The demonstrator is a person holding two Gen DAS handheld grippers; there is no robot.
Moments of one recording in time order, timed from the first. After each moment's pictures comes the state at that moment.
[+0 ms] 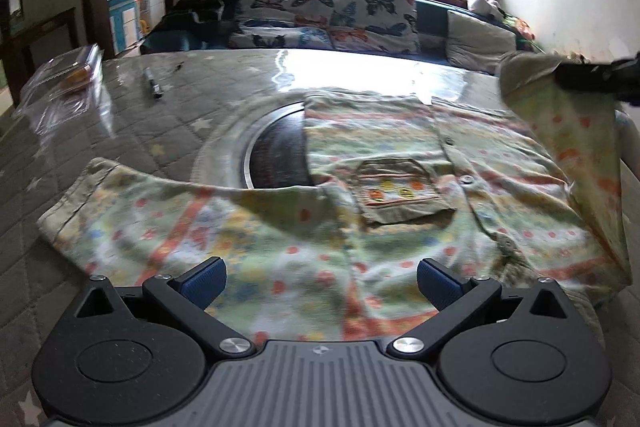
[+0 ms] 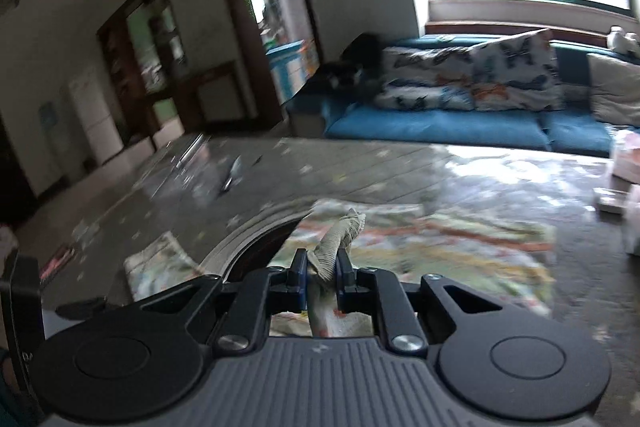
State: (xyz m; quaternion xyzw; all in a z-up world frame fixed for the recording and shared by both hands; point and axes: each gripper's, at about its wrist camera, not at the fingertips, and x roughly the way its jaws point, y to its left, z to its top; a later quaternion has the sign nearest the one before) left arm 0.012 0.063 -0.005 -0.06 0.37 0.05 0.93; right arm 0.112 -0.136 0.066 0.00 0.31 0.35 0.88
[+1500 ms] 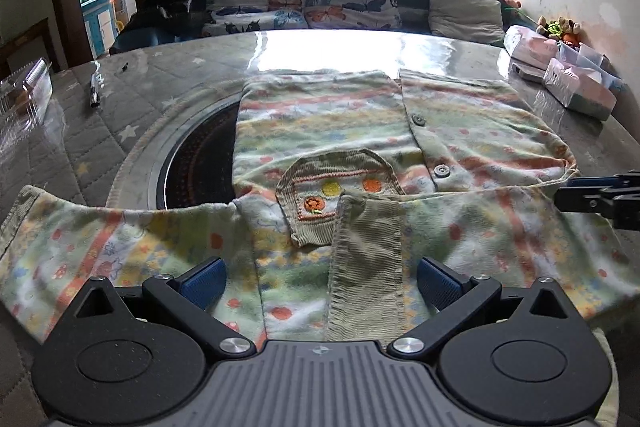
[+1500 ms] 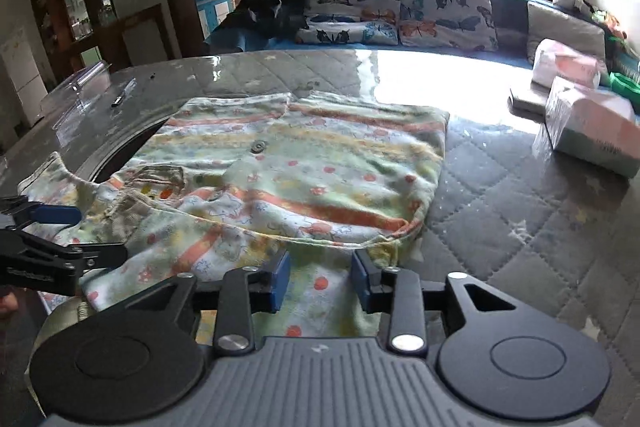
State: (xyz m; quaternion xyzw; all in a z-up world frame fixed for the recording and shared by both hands) left arm 0.068 0.015 -0.026 -0.02 0.40 0.03 0.92; right arm 0.126 -0.213 -0.016 -0.05 0.38 0.25 0.89
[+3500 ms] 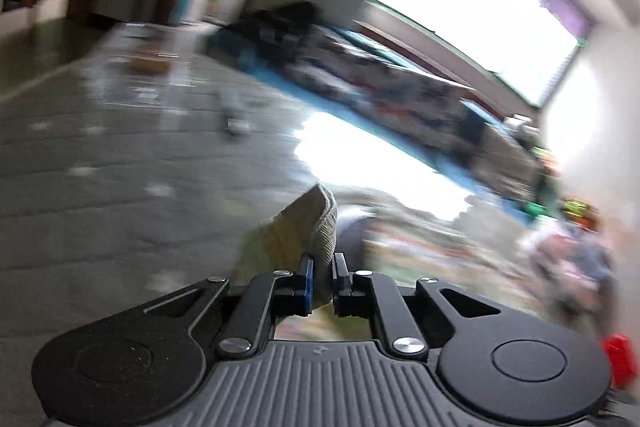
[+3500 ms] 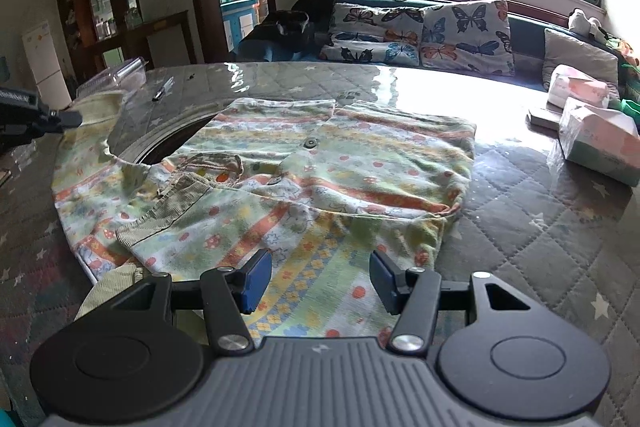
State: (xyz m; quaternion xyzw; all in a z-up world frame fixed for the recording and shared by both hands) left arm 0.013 0.151 0.047 -0.25 0.28 0.06 0.92; right arm 0.078 -0.208 -0.008 -0.05 0.35 0.27 0.90
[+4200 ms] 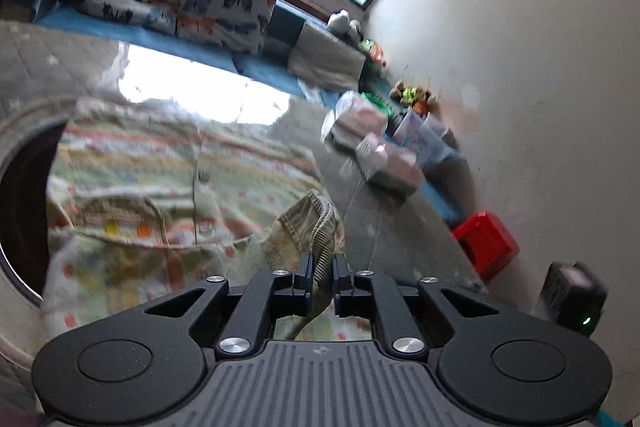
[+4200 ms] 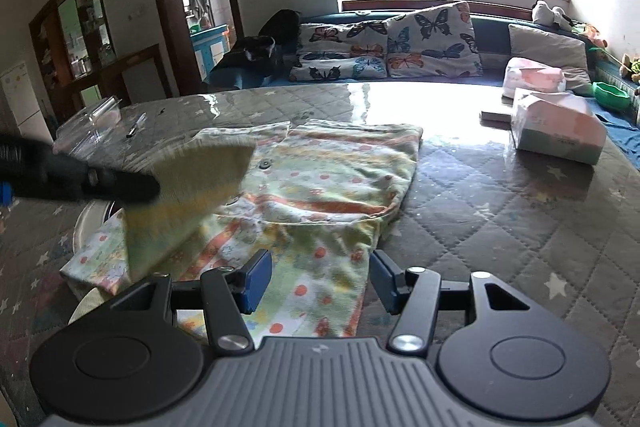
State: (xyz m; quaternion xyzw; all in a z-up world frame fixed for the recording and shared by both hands) left arm 0.059 -0.017 0.035 -0.22 0.35 -0.20 0.89; right arm 0.076 -0.248 0.001 -0.01 0.33 0.23 0.92
